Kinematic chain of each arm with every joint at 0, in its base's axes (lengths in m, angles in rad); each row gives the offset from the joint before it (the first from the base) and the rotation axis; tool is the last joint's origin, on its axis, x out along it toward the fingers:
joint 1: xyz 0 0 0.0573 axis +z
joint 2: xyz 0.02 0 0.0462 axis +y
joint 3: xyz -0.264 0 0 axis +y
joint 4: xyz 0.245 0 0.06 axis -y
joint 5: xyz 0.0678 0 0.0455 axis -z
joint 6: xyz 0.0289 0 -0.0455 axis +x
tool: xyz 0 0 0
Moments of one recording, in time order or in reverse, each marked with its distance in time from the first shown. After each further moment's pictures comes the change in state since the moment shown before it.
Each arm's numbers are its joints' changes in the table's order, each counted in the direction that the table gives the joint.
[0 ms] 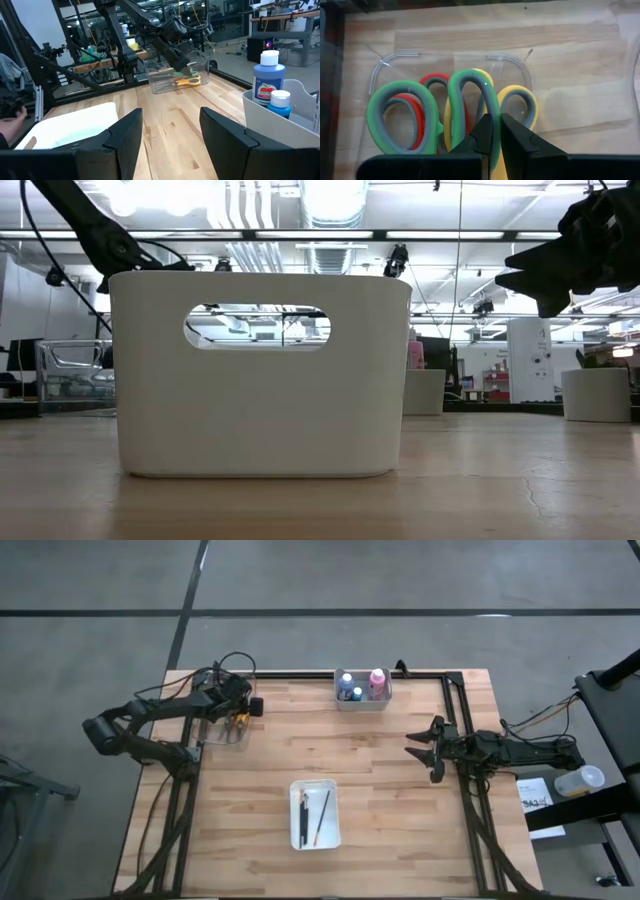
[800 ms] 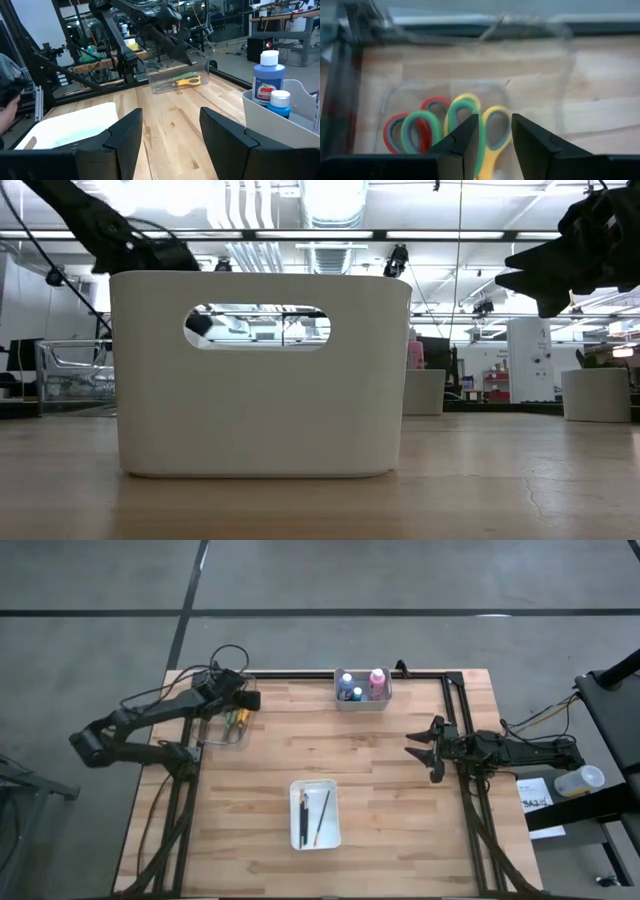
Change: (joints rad) left arm -0.001 -0.141 -0.040 -0.078 -0.002 0.006; right arm 0.000 0.000 0.000 0.000 0.000 0.000
